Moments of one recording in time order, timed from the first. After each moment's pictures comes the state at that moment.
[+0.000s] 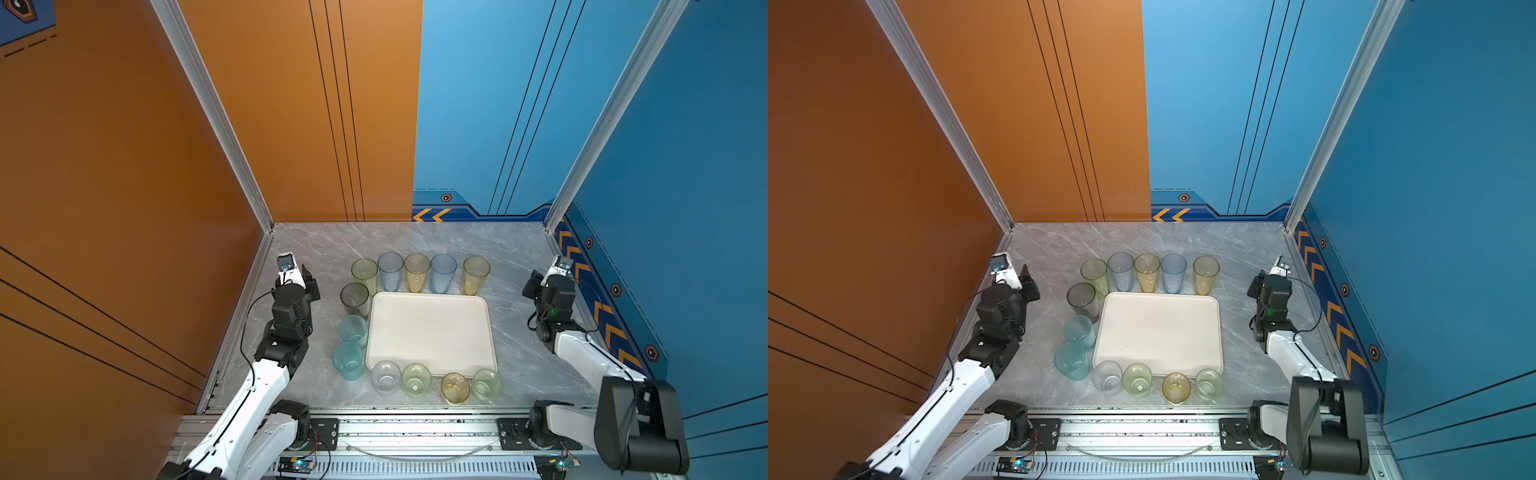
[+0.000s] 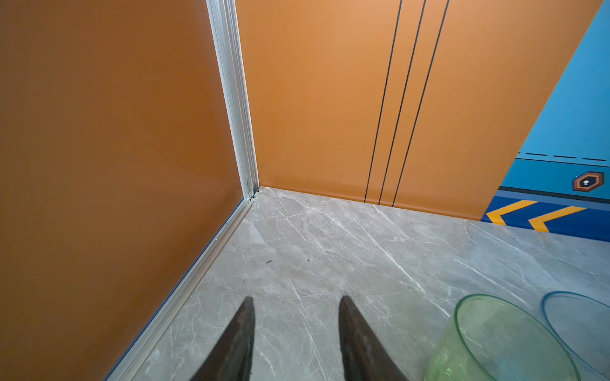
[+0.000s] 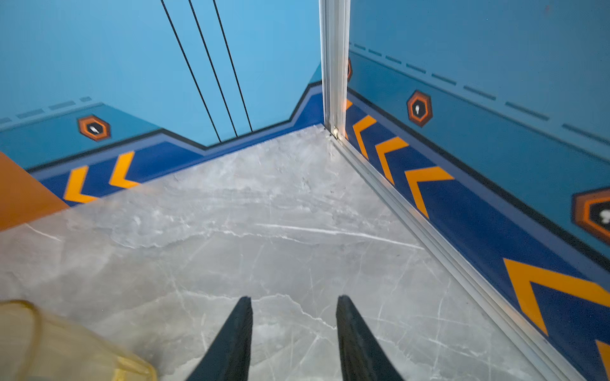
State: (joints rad) left arm -0.22 0.81 0.60 0.05 -0.50 -0.10; right arm -0.07 1.16 0.59 0.26 0.22 0.24
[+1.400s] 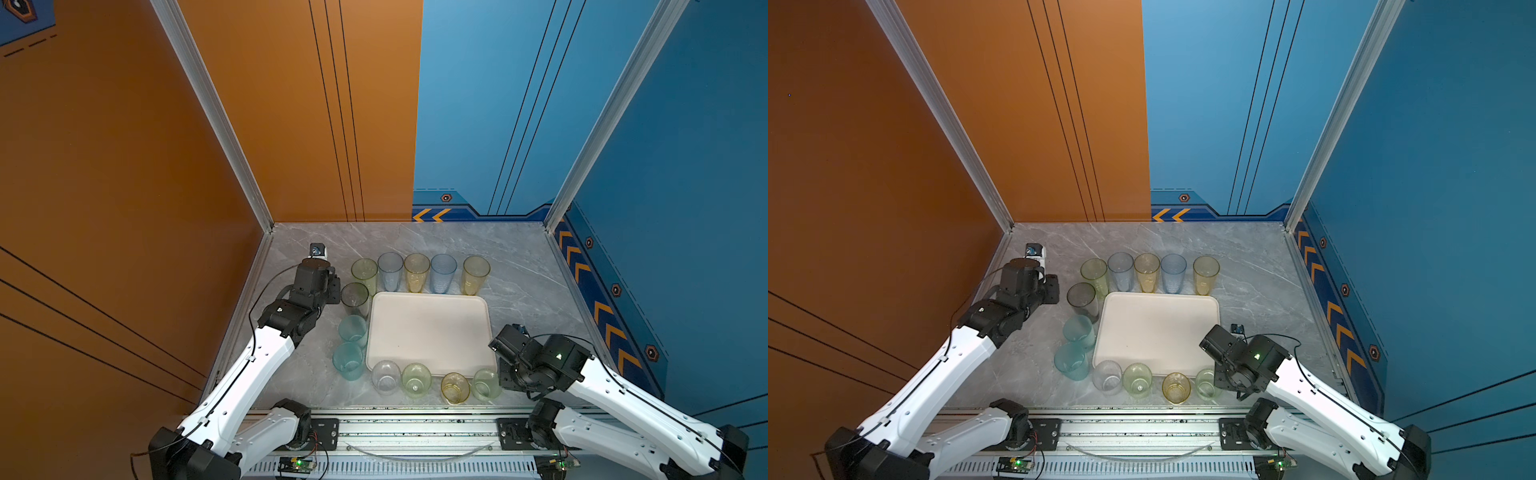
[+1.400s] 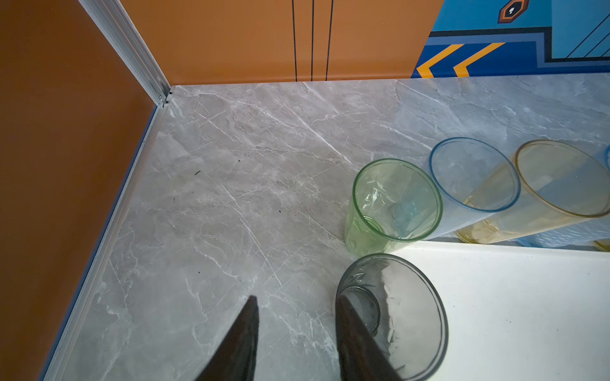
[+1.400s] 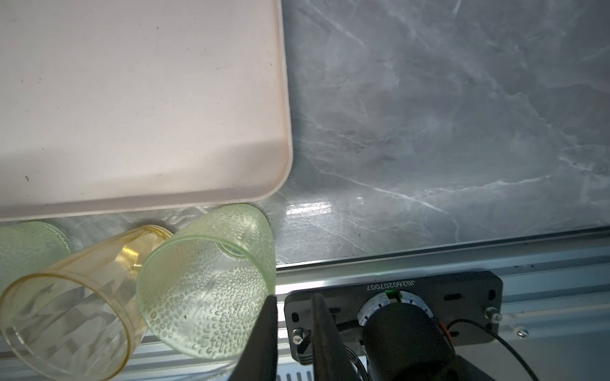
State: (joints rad) left arm -0.35 1.04 0.96 -0.55 -0.32 -0.21; right arm 0.82 0.86 0.76 -1.33 0.14 0.95
